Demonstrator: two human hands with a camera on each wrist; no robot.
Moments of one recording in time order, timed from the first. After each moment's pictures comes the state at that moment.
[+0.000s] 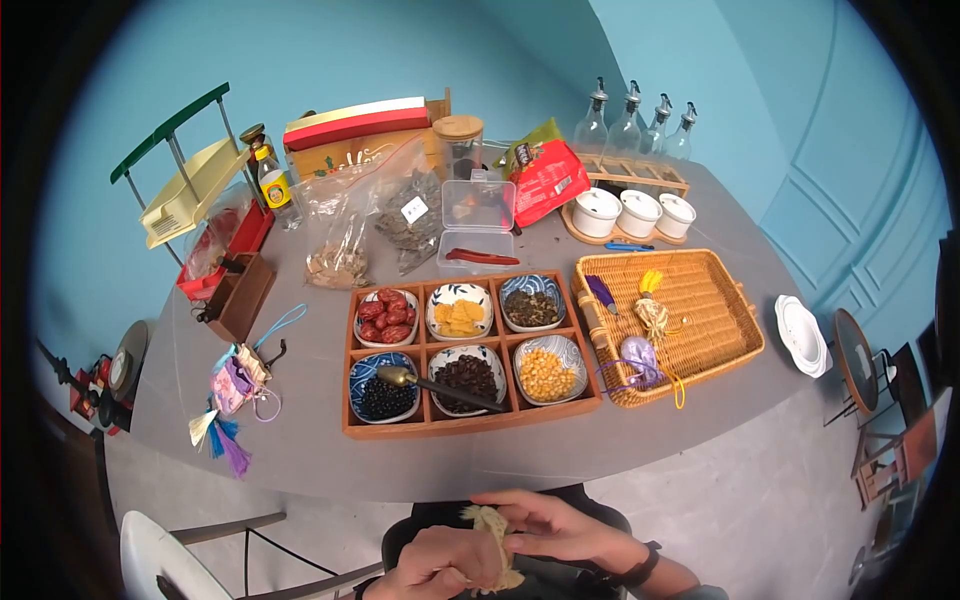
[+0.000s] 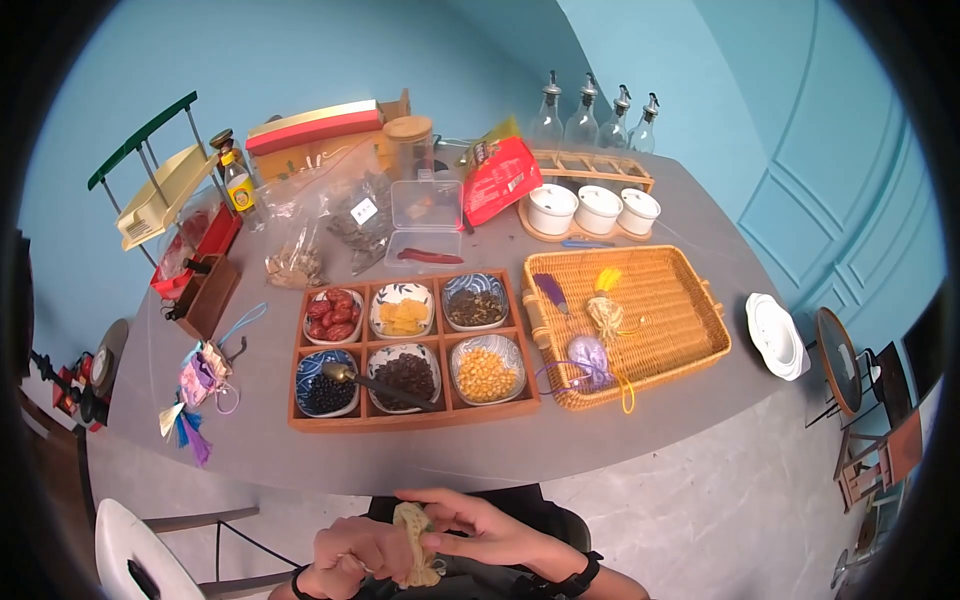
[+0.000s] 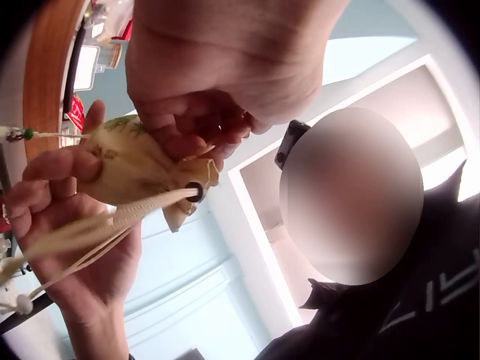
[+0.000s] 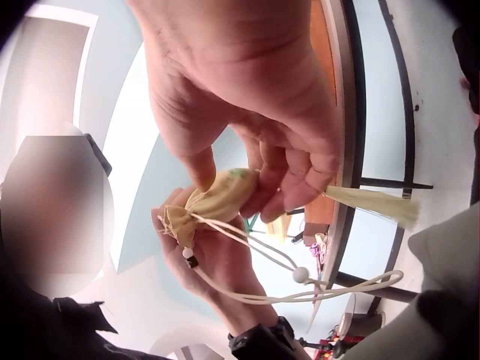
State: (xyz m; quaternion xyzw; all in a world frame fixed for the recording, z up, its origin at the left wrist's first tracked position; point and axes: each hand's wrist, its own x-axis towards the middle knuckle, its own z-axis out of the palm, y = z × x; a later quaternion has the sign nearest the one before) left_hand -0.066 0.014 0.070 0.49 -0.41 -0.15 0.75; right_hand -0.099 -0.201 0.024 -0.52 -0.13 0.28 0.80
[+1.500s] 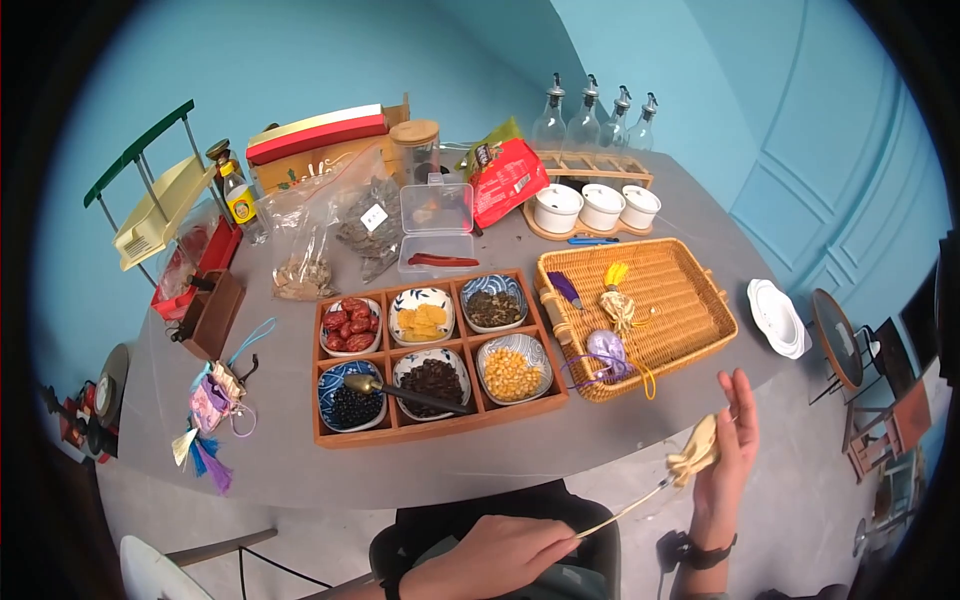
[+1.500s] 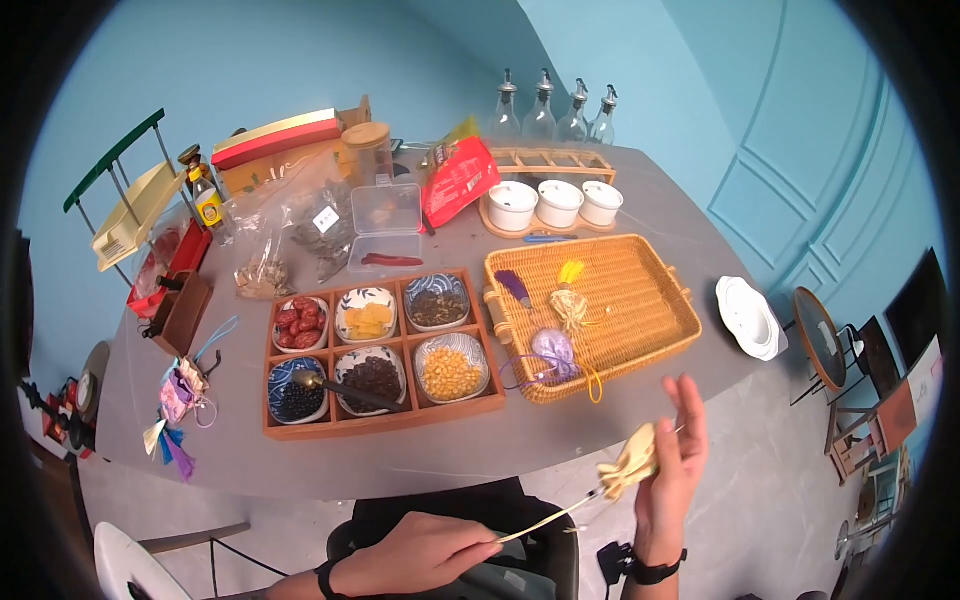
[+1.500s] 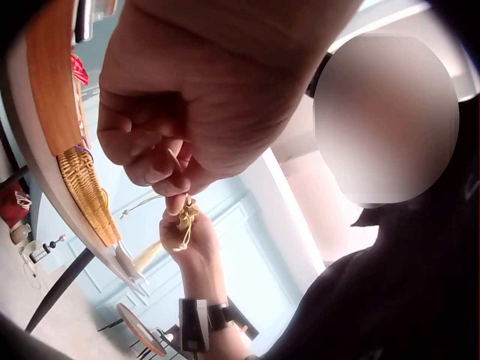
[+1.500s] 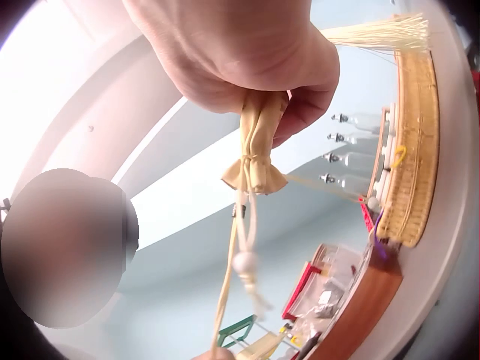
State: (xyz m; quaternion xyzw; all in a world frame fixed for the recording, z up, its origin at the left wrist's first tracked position) left_hand -0.069 -0.060 0.065 0.71 -0.49 -0.19 0.47; right_hand -0.147 -0.337 0.079 -0.62 0.16 -0.40 0.65
